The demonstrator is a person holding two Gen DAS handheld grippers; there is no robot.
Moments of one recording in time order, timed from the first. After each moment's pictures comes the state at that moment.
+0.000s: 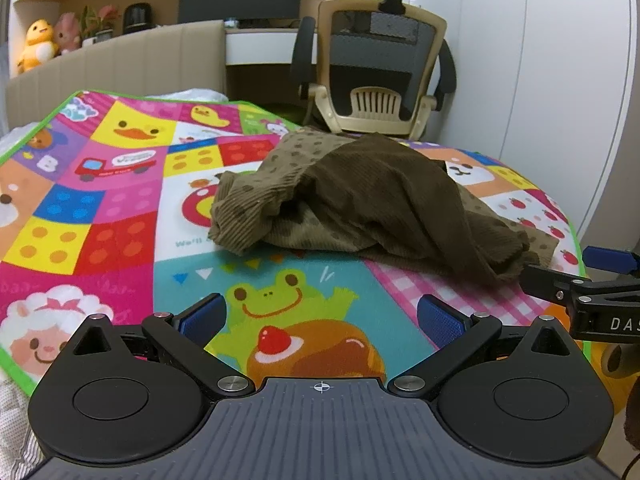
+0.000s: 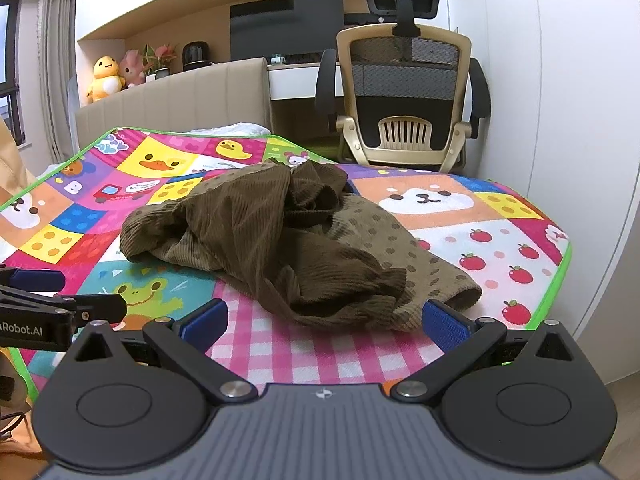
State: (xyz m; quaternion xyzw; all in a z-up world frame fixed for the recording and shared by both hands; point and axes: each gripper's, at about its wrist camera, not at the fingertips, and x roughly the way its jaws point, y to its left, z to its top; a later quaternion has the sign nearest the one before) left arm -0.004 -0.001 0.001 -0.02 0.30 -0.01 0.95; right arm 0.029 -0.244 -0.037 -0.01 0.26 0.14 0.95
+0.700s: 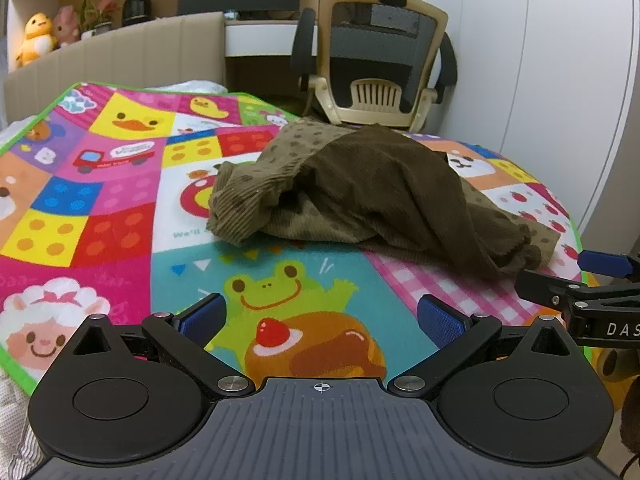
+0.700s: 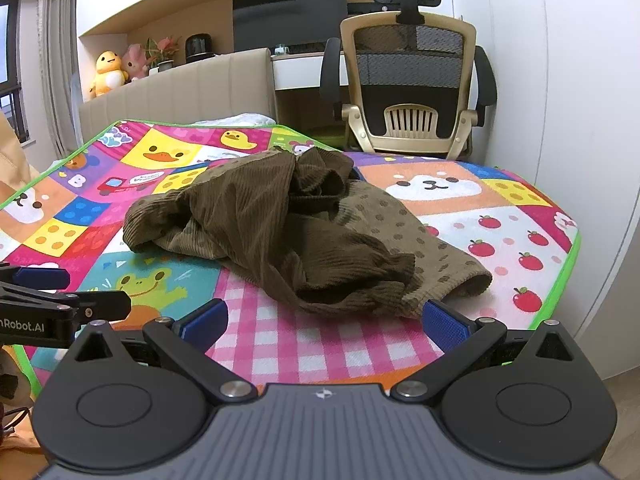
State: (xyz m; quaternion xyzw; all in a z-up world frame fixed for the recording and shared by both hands) left arm -0.002 0.000 -0.004 -0.02 0.31 -0.01 0.95; right arm 0.032 -0.244 -0.045 0.00 0.27 0.15 0.95
